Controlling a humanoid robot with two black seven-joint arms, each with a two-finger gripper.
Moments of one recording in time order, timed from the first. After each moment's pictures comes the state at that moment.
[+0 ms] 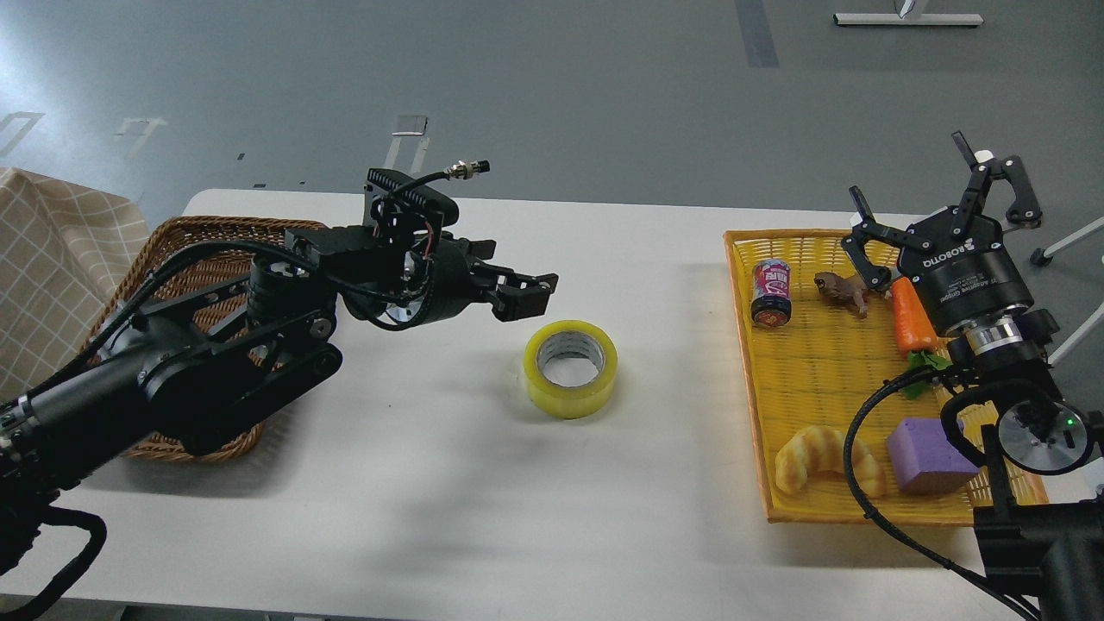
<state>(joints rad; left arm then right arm) -0.76 0.40 -0.66 -1.40 1.95 -0.49 0.10 0.29 -0.04 1.71 1.18 -0.44 0.49 -0.15</state>
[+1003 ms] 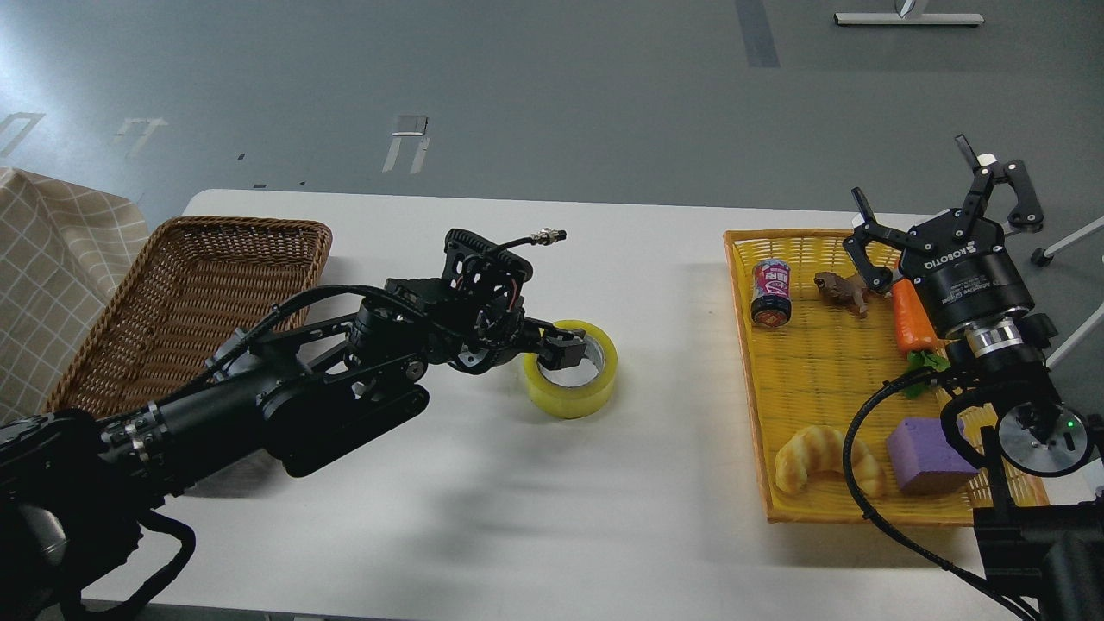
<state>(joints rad) -0.78 0.20 -0.51 -1.17 1.95 -0.49 0.21 0.28 -0.04 1.71 1.17 -0.41 0.49 -0.15</state>
